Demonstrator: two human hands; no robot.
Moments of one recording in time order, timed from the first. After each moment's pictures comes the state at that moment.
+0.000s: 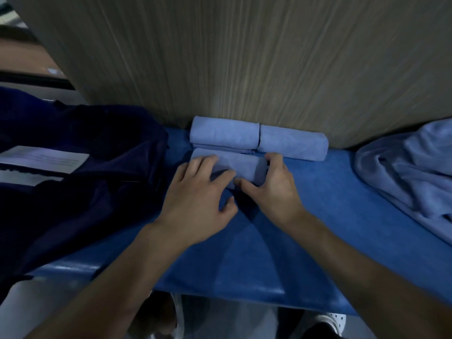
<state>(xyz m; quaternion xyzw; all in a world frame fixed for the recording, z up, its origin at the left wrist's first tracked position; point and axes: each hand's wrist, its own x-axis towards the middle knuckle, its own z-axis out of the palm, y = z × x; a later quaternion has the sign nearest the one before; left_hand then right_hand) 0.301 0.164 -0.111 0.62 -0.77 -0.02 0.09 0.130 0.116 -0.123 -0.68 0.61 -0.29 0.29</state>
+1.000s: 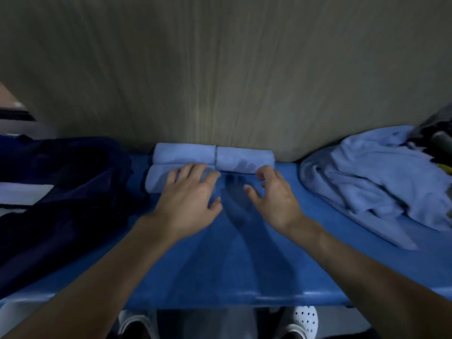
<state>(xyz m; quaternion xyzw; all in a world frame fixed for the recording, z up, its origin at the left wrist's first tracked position) 0.244 0.142 -0.073 0.58 -0.80 -0.03 0.10 0.042 0.124 -0.091 -0.70 0.64 -0.27 0.18</state>
